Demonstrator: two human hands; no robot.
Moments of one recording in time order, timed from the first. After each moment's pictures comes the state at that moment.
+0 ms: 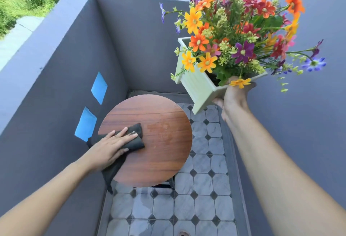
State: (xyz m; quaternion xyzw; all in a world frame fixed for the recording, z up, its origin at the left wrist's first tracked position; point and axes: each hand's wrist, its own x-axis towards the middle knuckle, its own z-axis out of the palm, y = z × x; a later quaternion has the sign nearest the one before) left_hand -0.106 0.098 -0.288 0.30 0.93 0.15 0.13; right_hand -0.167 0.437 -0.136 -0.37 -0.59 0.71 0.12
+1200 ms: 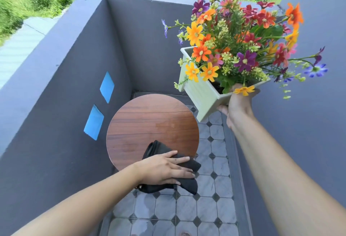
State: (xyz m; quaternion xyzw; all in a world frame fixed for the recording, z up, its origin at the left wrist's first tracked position) left_hand -0.071 0.207 -0.288 0.60 0.78 0.10 0.14; right_hand -0.155 0.424 -0.150 -0.37 -0.59 0.71 0.10
